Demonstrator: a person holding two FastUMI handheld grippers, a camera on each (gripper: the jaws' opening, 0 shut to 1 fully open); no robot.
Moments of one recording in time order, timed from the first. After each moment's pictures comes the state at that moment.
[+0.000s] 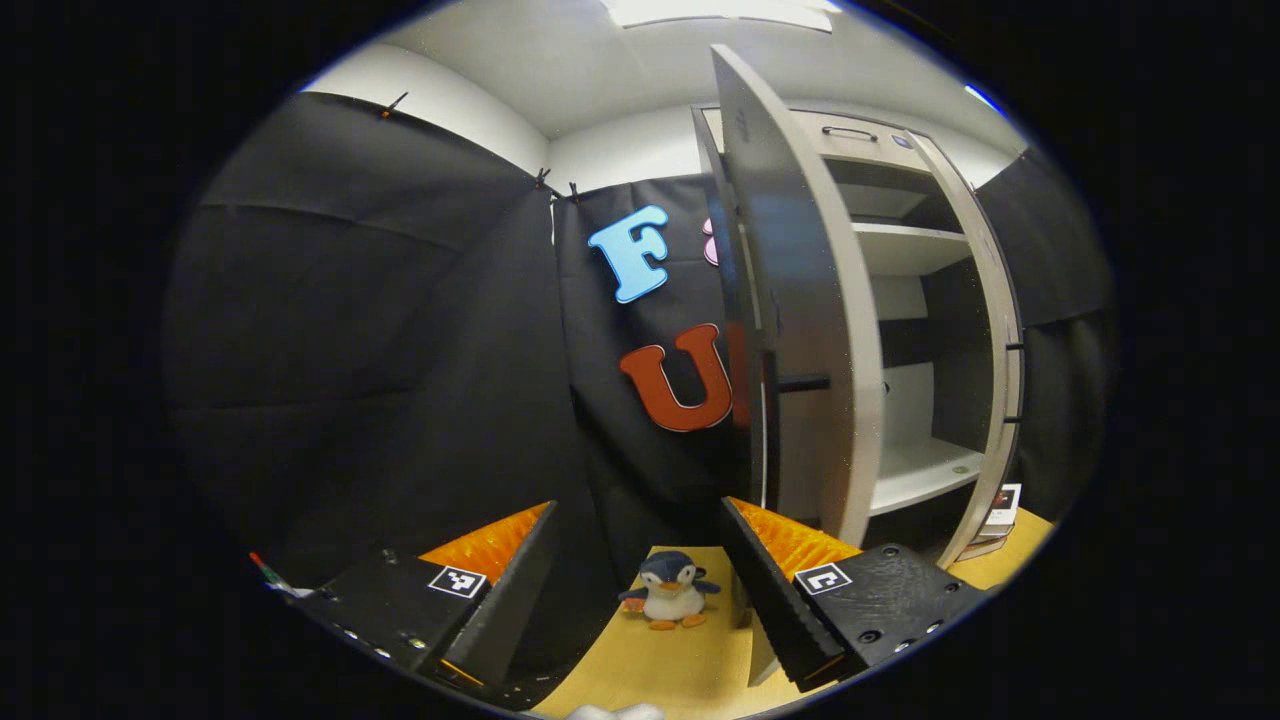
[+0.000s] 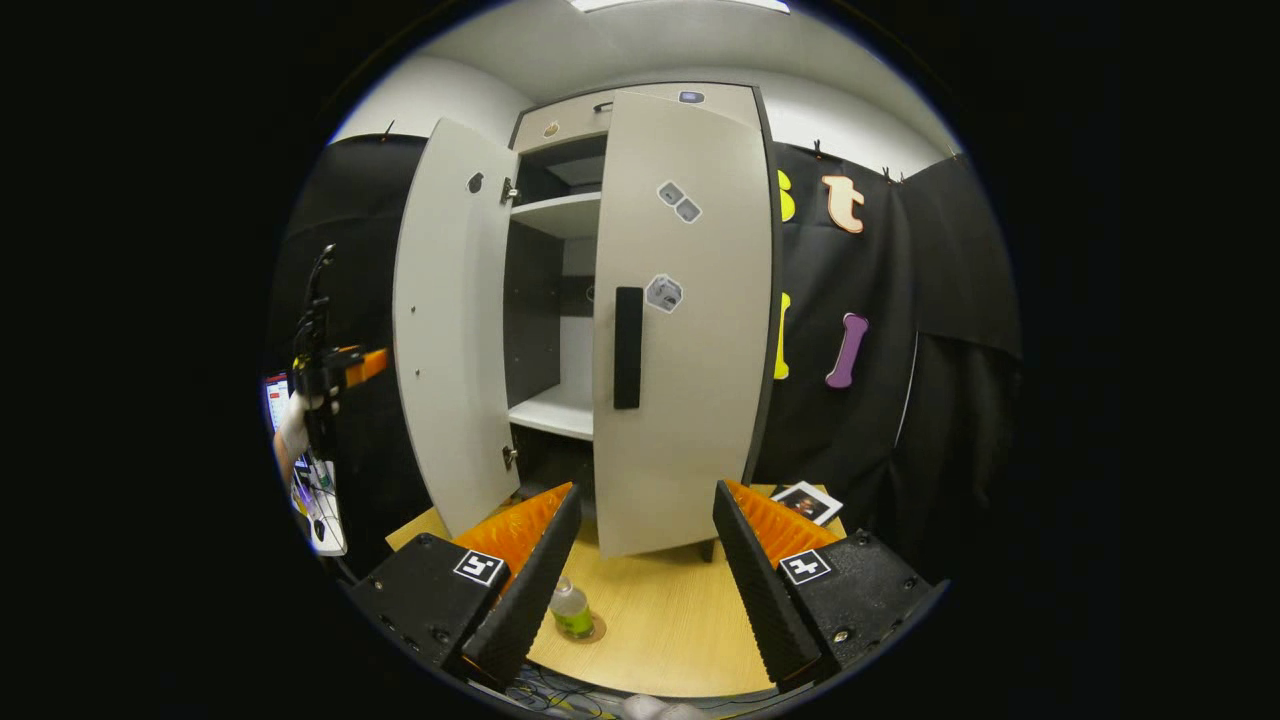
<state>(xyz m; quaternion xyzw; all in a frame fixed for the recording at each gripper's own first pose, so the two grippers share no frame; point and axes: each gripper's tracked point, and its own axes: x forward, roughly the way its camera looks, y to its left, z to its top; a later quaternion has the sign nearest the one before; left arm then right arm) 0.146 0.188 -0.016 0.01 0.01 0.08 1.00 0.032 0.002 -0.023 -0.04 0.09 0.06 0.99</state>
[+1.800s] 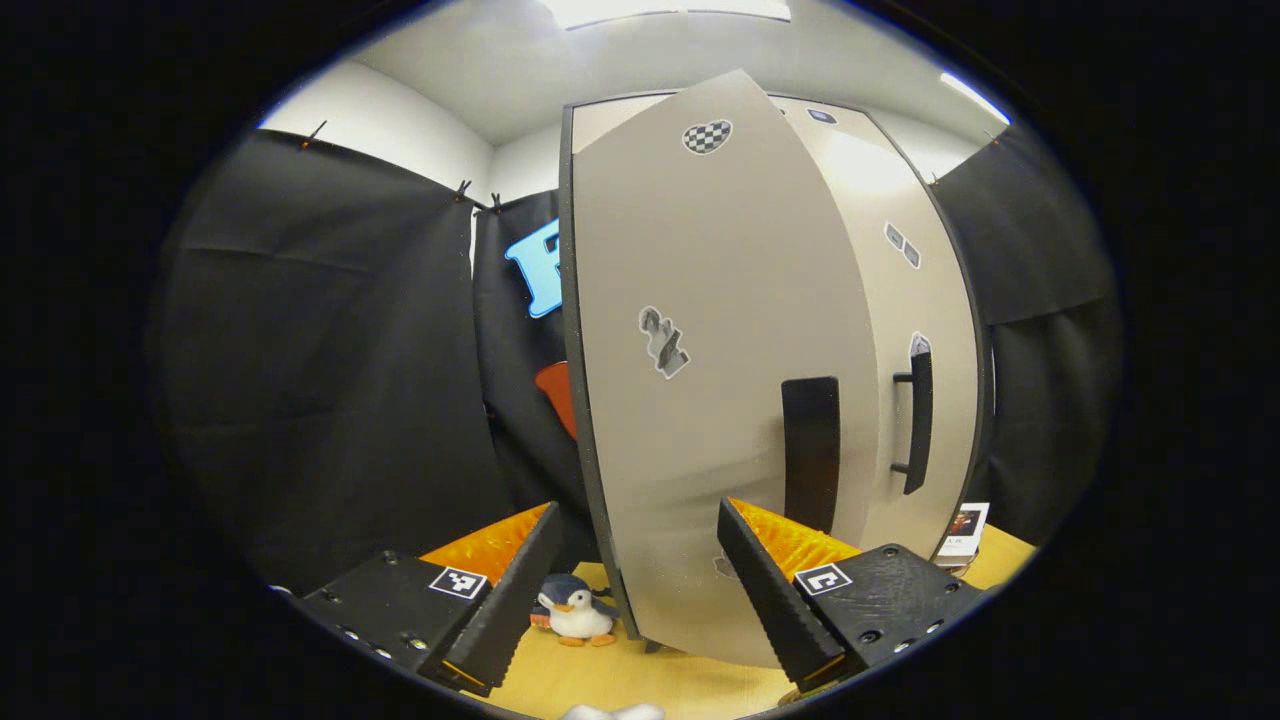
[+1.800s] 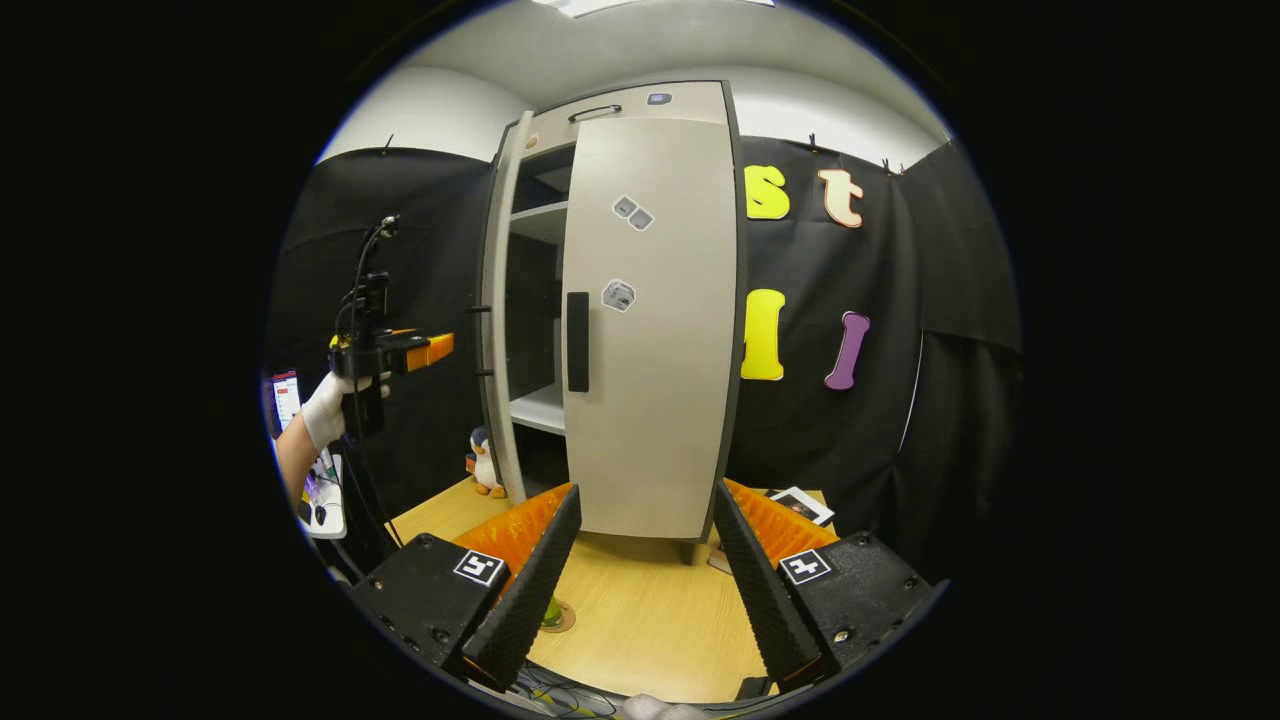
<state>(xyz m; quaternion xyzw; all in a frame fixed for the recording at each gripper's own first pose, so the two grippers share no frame) 0.195 0.019 0.006 0.02 0.01 0.03 1.00 0.048 -0.079 -0.011 -0.03 0.08 0.10 0.99</state>
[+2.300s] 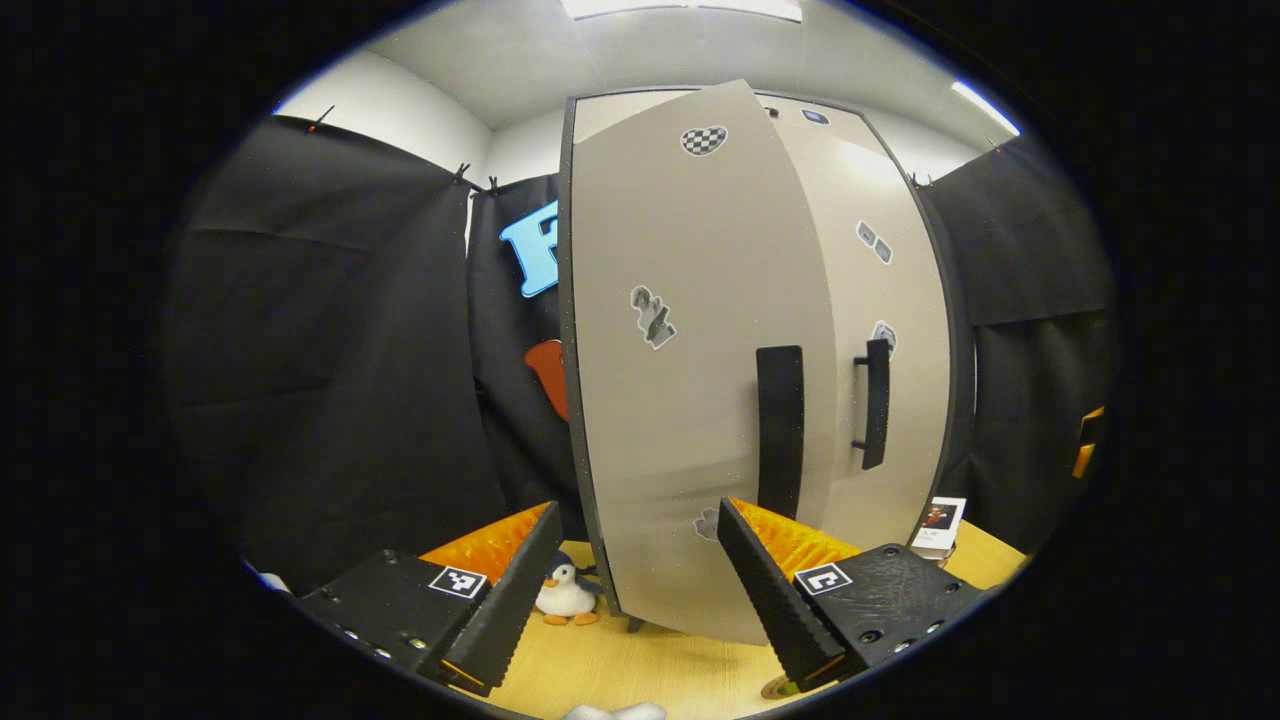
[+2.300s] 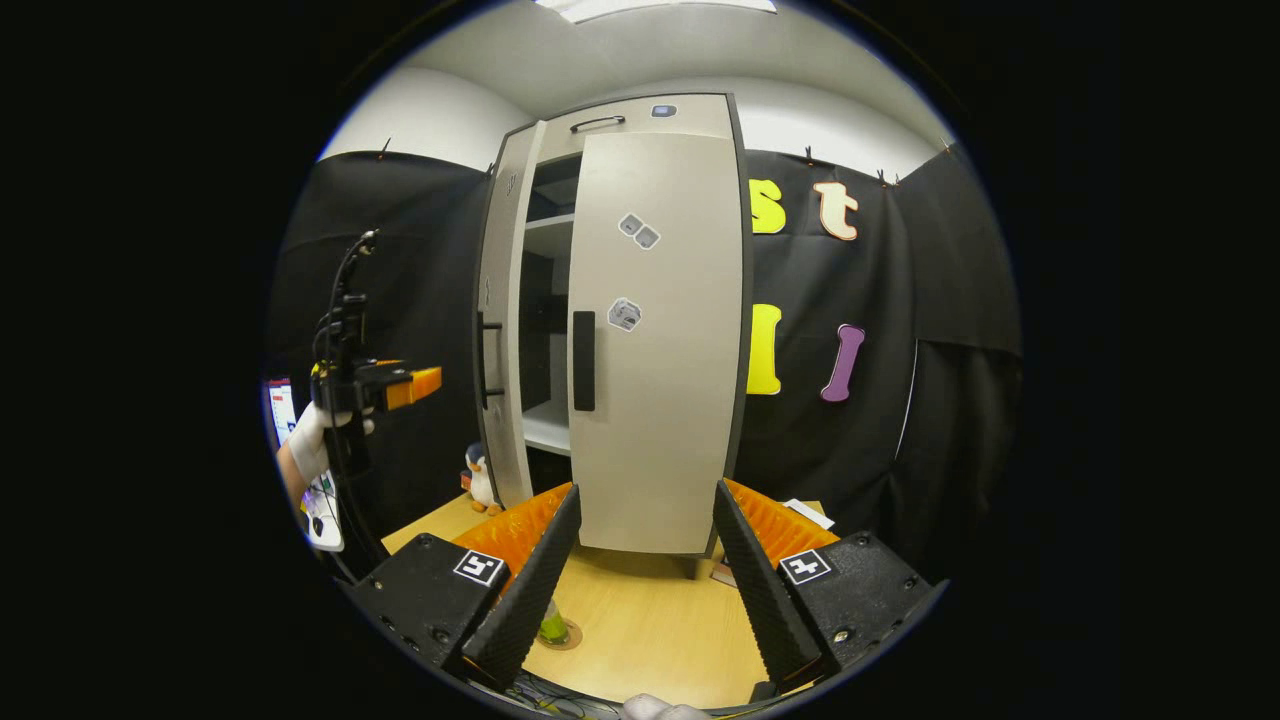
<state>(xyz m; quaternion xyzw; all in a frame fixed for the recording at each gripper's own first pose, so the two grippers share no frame) 0.156 0.007 -0.007 0.01 0.03 0.00 1.00 0.054 -0.053 0.003 -0.02 0.06 0.08 0.99</state>
